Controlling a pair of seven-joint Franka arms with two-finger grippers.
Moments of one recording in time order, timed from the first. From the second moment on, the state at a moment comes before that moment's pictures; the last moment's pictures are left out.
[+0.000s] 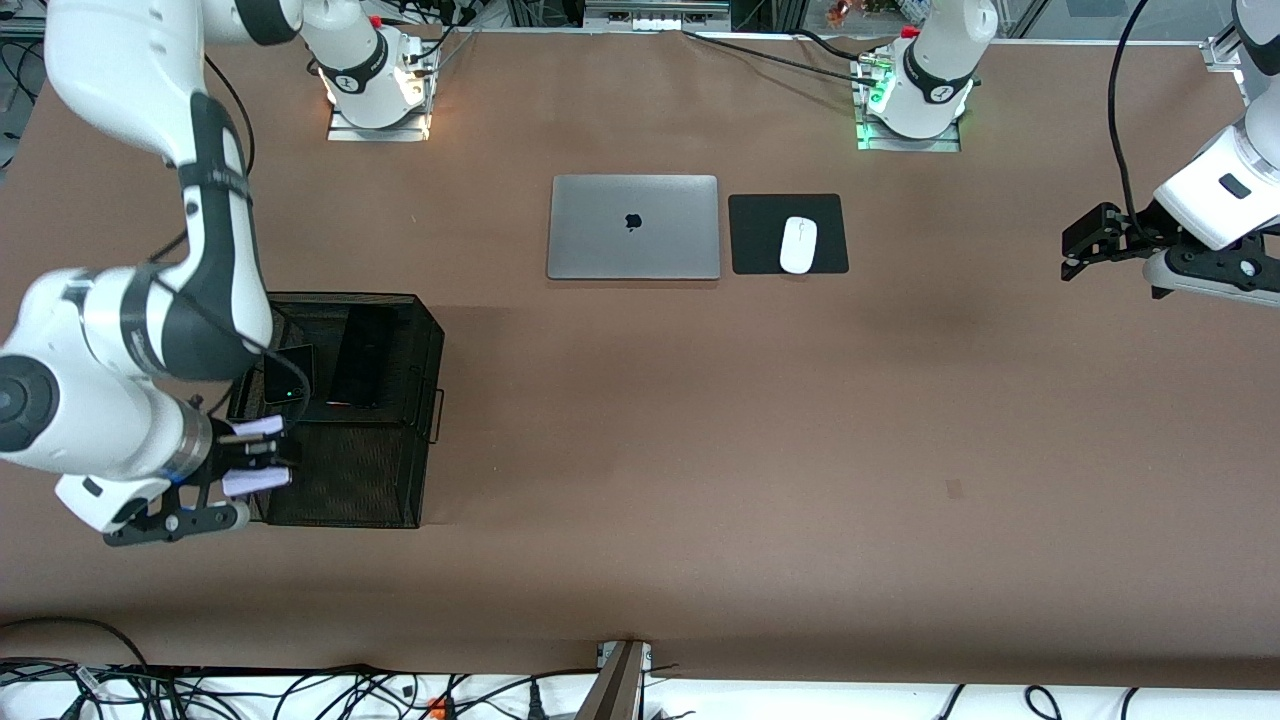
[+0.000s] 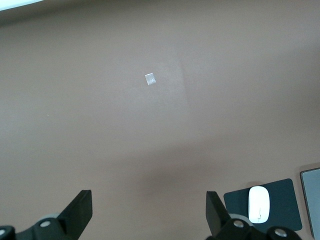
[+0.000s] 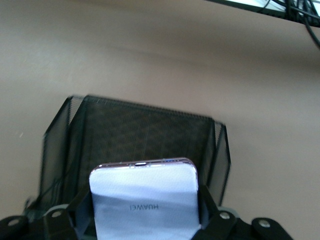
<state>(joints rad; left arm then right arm) 0.05 0.00 -0.09 -1.68 0.02 1.72 0.16 0.20 0.82 -0.21 -0.99 0.10 1.81 -0.12</state>
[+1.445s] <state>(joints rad) 0.05 0.00 -0.09 -1.68 0.02 1.71 0.17 0.21 0.65 -0.22 -1.05 0.15 1.59 -0.04</state>
